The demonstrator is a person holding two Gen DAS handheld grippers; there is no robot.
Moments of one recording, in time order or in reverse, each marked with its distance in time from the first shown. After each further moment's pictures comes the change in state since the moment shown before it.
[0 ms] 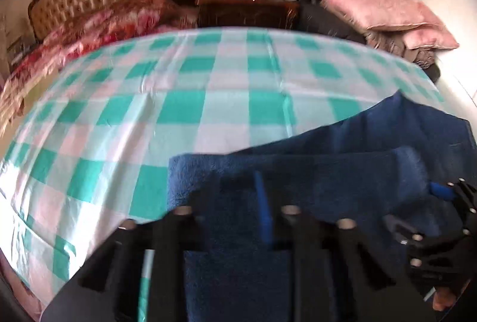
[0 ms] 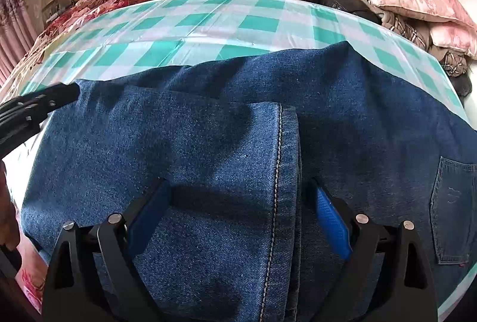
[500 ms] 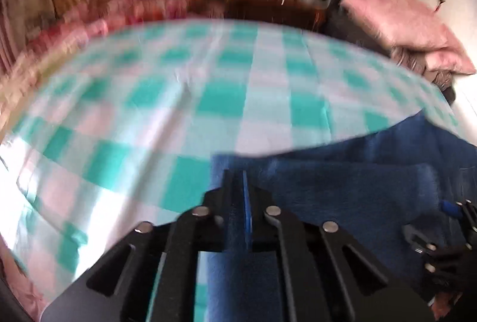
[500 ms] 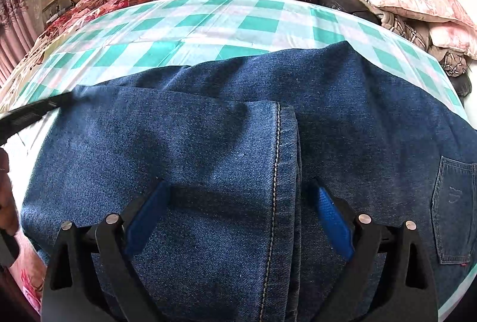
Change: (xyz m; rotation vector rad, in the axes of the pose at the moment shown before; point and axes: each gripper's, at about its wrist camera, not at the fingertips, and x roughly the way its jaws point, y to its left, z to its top) left arm -0.025 0.029 -0.009 -0.087 -0.065 0.031; right arm -0.001 0.001 0.000 -0.009 -0.008 0.001
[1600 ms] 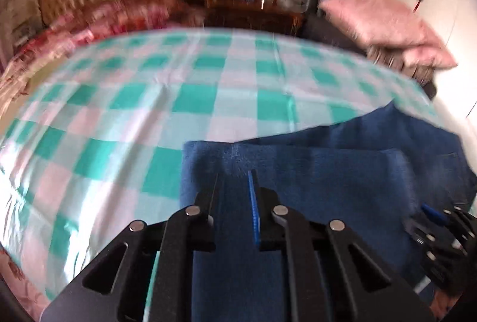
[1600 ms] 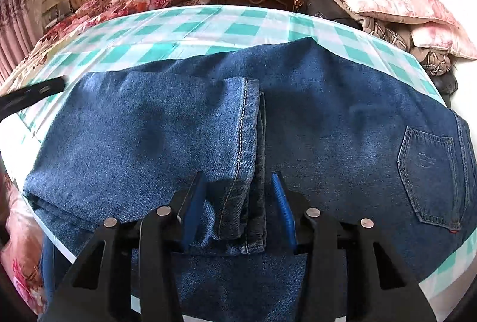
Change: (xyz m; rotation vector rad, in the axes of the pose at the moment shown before) left arm 0.013 -0.014 -0.002 0.020 0.078 -0.074; right arm -0.037 -0.014 -0.040 -0.005 -0.061 -0.045
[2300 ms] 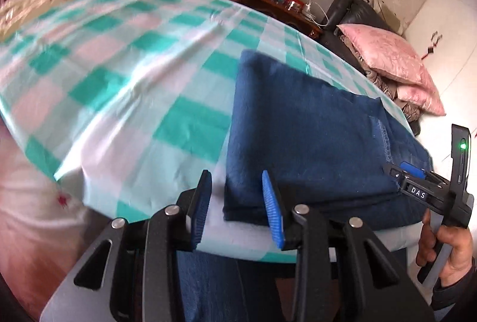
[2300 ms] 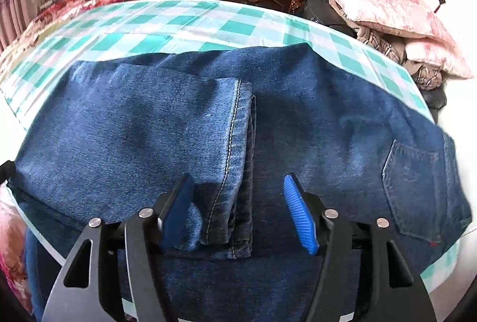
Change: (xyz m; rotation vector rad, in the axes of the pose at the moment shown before) left arm -0.069 0.056 -0.137 -0.315 -0.061 -0.139; right arm 0.001 0.008 0.007 -0.080 0.030 -0.101
